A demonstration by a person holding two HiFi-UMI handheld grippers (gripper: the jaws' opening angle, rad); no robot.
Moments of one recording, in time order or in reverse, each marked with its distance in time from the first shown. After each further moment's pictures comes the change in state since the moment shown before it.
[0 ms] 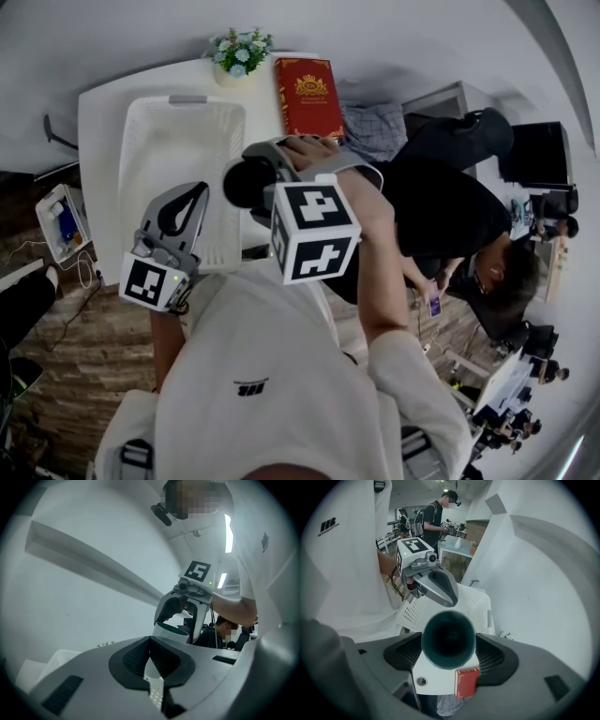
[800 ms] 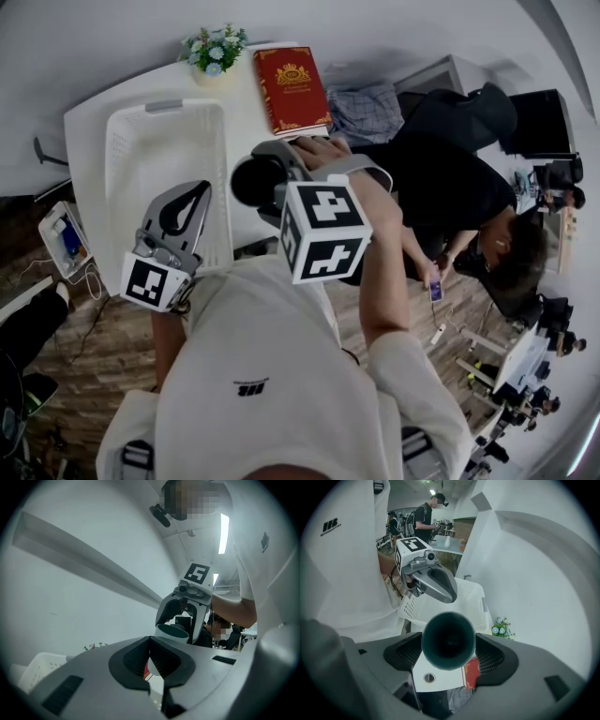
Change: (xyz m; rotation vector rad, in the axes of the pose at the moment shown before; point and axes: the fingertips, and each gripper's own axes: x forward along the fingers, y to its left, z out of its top) left arm 0.029 -0.026 0.001 0.013 0.022 -0.106; right arm -0.016 0.010 -0.042 0.133 0.010 -0.041
